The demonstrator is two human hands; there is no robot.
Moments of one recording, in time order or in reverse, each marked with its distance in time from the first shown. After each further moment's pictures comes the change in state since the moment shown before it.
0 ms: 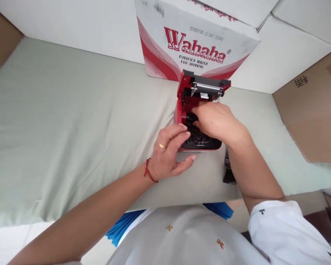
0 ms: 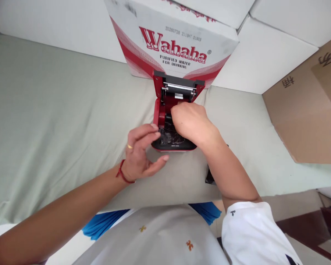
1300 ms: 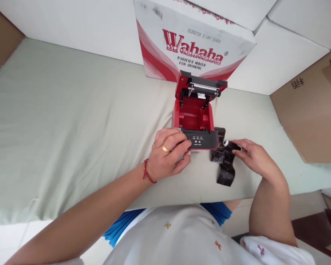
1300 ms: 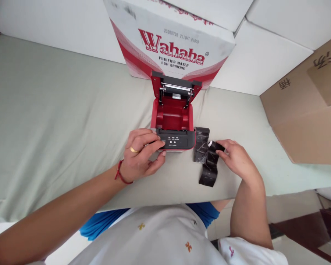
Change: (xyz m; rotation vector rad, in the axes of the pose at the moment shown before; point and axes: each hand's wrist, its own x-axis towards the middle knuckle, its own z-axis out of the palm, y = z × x) left_hand 0.003 0.009 0.003 0.128 -0.002 0.065; right_hand -0.135 0.105 0.122 0.567 0.106 0.267
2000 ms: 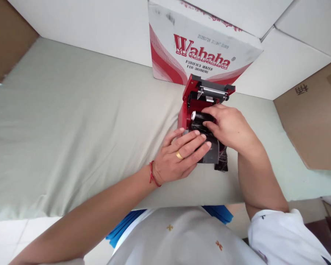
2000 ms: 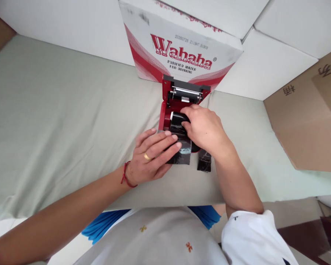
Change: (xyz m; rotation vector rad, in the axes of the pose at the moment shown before) left_hand 0.001 0.004 -0.005 0.015 -0.043 0.113; right_hand 0.083 -0.157 -0.028 -0.195 0.103 -0.293
